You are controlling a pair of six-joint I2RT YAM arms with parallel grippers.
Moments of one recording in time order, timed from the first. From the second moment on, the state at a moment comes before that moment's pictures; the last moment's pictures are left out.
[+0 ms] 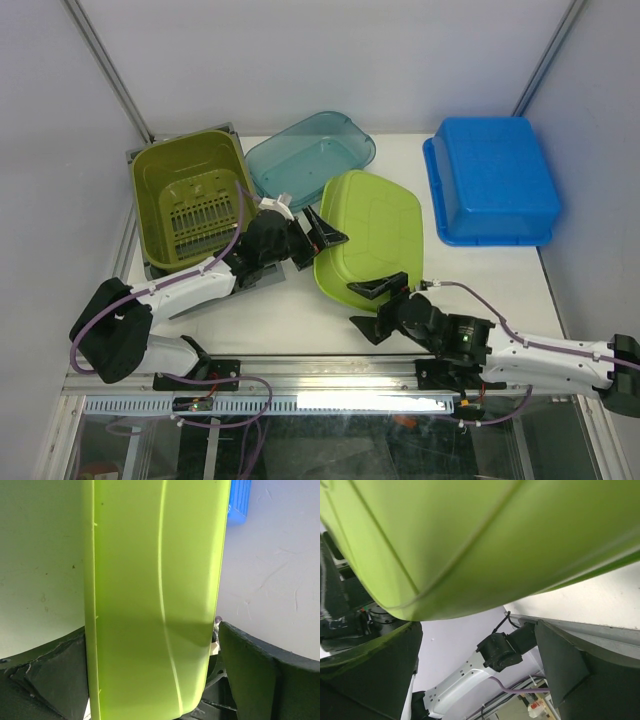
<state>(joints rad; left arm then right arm) -0.73 1.34 0.72 0.22 0.19 -1.21 1.26 0.60 0.26 -0.17 0.44 2.09</state>
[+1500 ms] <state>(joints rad) -0.73 1.39 1.15 -0.55 0.15 -0.65 1.26 0.17 0.26 -0.79 0.94 2.09</state>
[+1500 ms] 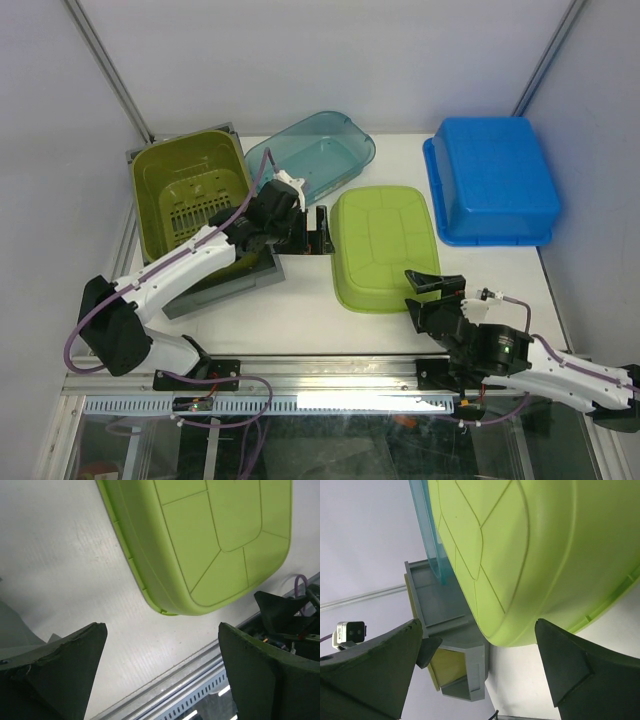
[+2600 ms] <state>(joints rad) -0.51 1.77 1.50 -0.59 -0.06 -0.28 1.26 0.65 0.72 -0.68 0.57 0.92</state>
